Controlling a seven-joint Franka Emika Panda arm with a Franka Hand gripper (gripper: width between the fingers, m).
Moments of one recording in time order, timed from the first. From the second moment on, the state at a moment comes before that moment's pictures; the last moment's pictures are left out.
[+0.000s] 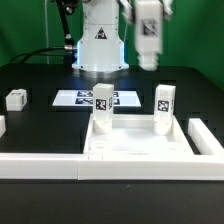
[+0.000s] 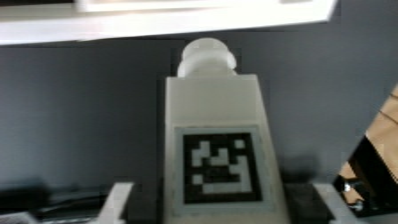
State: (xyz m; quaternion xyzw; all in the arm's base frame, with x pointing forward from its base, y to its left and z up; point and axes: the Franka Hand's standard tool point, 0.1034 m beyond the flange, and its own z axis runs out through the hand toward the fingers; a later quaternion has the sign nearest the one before) arm 0.606 0.067 0.182 -0.97 0.02 -0.26 0.05
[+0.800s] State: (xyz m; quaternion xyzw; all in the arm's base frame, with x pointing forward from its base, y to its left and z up) arm 0.614 0.087 0.141 -0.95 0.03 -0.29 0.06
